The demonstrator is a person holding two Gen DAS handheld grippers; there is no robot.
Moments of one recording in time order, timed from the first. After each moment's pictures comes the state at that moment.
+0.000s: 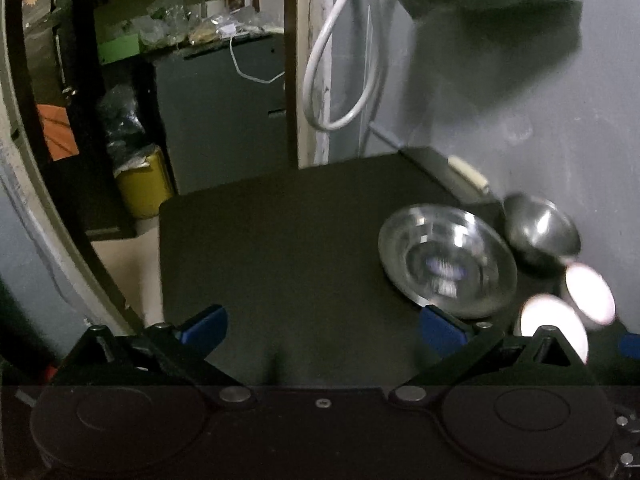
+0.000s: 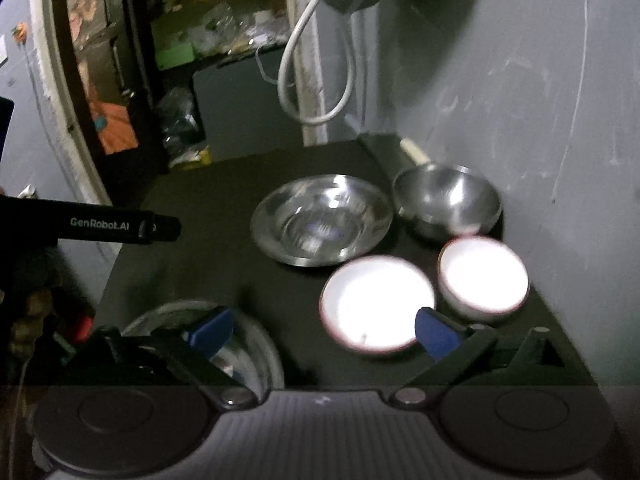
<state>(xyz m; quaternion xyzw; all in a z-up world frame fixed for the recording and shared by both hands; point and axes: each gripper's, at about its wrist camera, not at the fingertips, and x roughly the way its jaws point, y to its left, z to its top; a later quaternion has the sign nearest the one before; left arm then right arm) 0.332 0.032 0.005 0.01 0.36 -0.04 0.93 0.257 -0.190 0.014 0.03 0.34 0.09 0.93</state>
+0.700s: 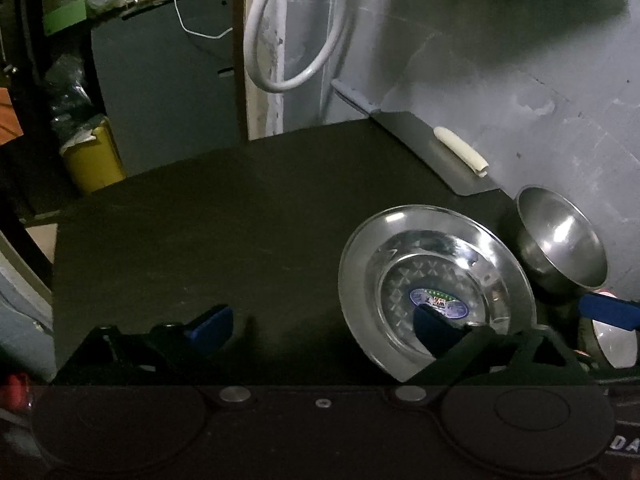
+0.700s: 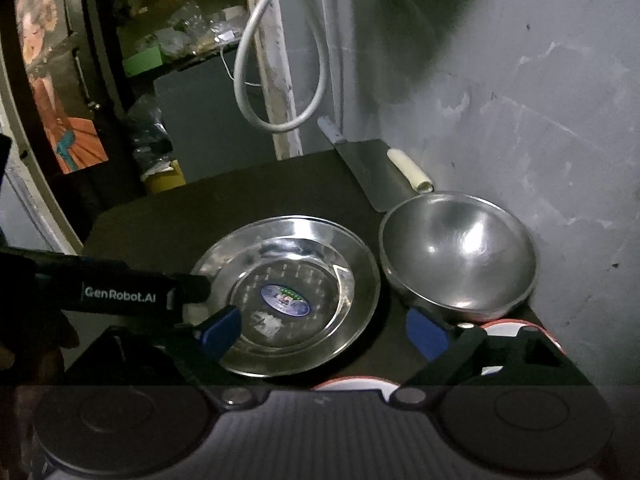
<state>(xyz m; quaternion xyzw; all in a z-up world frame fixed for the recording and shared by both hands) 0.442 0.000 -0.044 0.00 0.43 -0.10 0.90 0.383 -0.196 -0.017 0.05 0.36 0.06 0.93</state>
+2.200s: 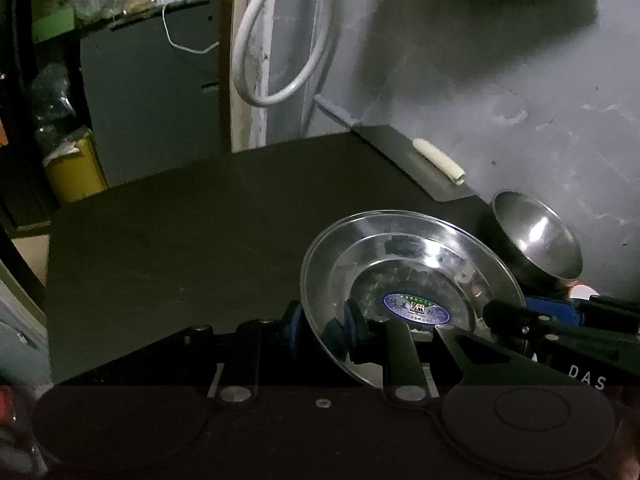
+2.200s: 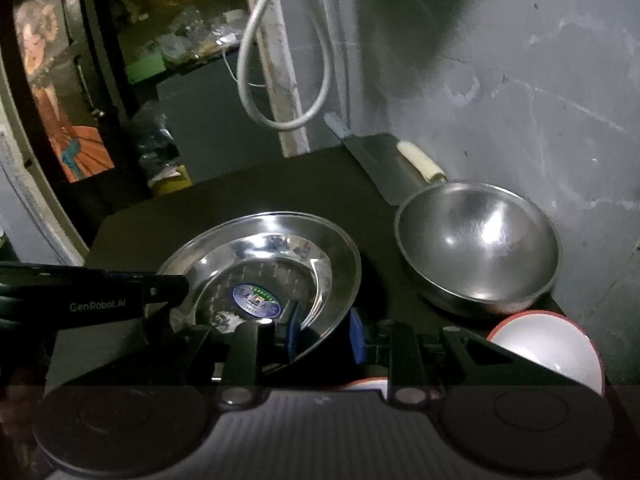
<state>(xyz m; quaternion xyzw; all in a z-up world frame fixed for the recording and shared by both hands) 0.422 0.016 -0.036 -0.01 0.39 -0.13 0.91 0.382 -0.193 -0.023 0.07 0.35 0.08 0.93</state>
